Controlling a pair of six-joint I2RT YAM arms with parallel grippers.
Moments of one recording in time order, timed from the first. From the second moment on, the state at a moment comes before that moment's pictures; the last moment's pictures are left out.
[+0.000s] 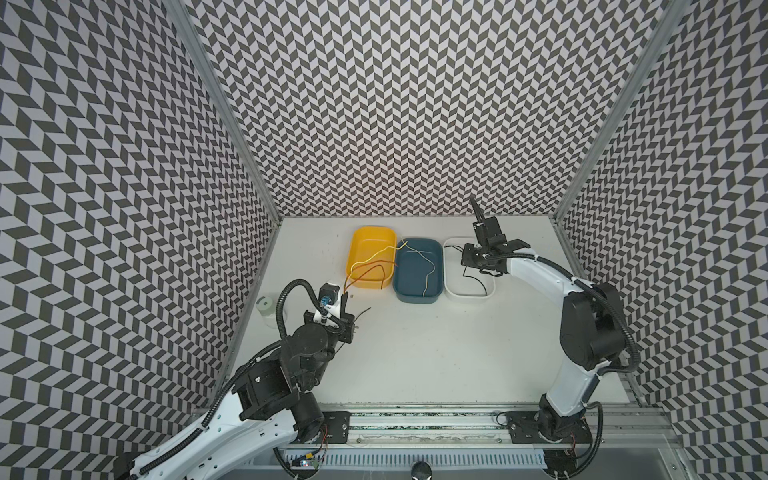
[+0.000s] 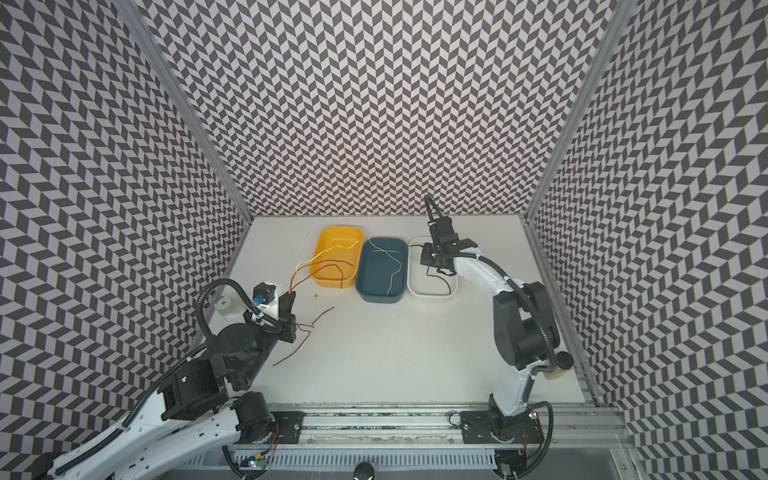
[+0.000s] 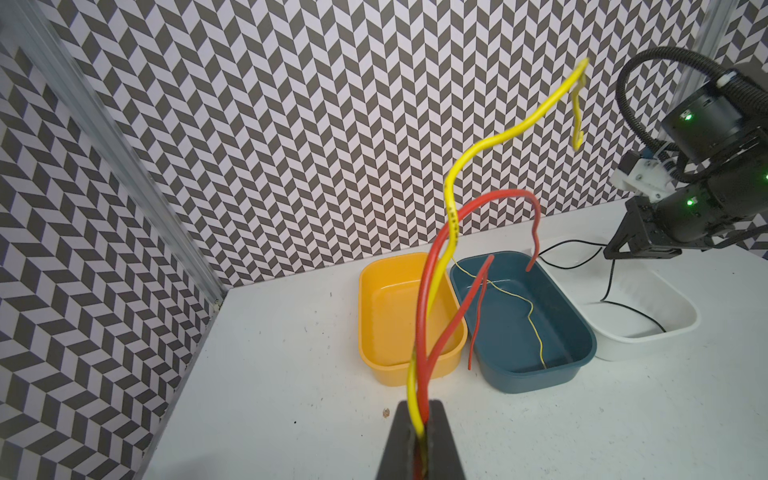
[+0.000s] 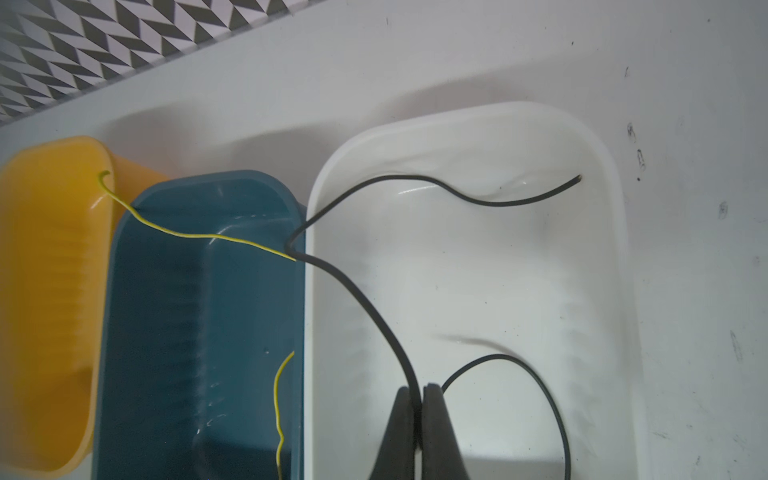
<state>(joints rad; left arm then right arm) -0.92 0.49 0.69 -0.37 -0.64 -0.02 0.29 1.82 1.40 -0.40 0.06 0.54</state>
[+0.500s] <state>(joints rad) -0.92 0.45 0.68 -0.37 -0.64 -0.02 0.30 1.90 1.40 -0.48 0.07 0.56</state>
